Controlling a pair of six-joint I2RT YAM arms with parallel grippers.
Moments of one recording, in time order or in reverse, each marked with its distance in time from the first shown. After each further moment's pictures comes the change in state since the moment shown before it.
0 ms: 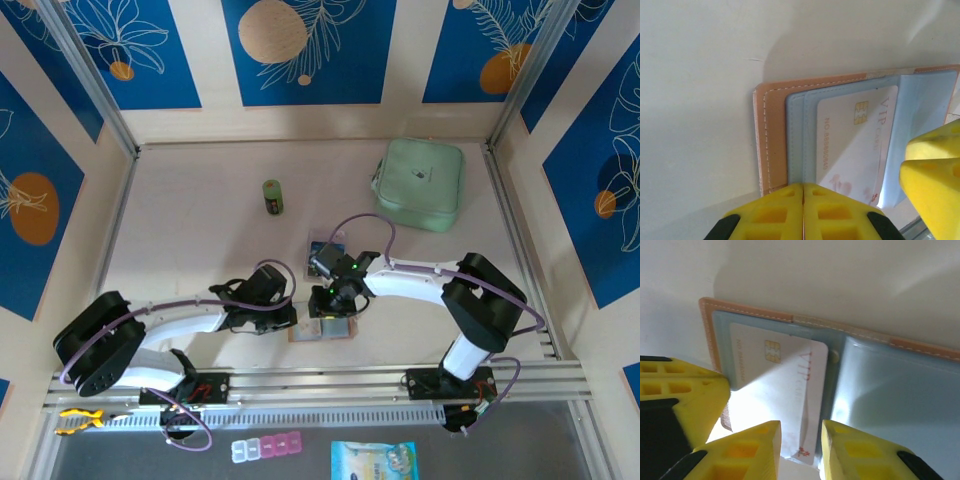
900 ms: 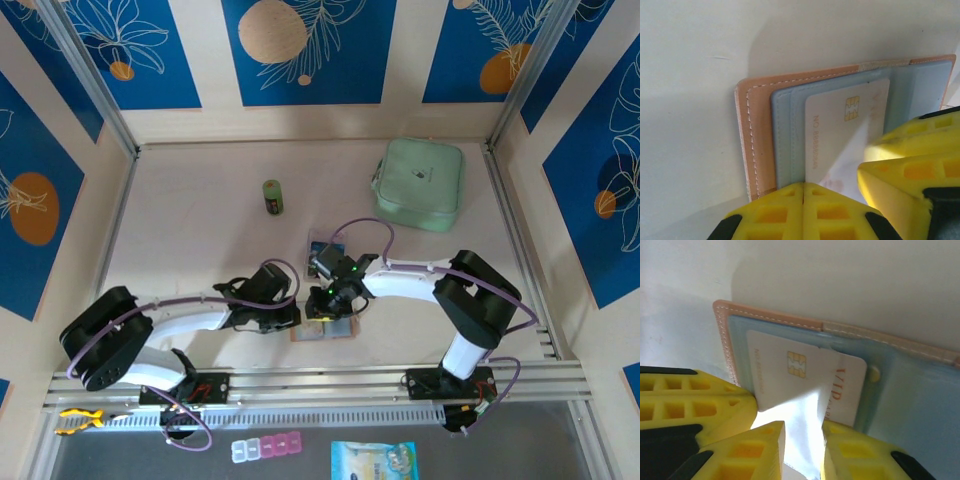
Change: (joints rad) left arm 0.000 0.047 0.015 0.037 0.046 0.000; right arm -0.017 0.039 -0.039 0.113 -0.085 0.027
